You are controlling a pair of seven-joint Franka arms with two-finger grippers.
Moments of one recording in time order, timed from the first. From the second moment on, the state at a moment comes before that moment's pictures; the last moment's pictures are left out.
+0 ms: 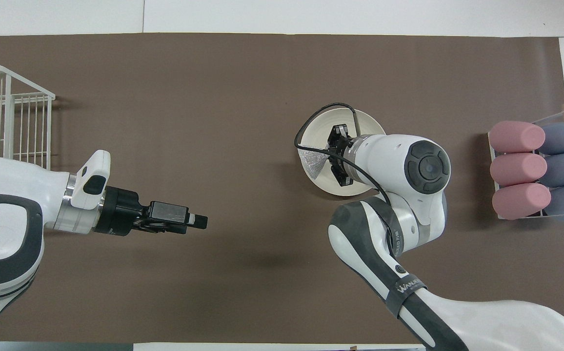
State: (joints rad) left arm -0.11 -0.18 -0.07 -2.26 -0.85 1.77 0.22; right arm 0.30 0.24 0.14 -2.13 0.18 2.65 1.68
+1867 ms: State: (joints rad) left arm 0.04 -0.18 -0.07 -2.23 -0.26 1.98 0.06; right arm 0.20 0.29 0.15 -2.15 0.28 2.70 1.23
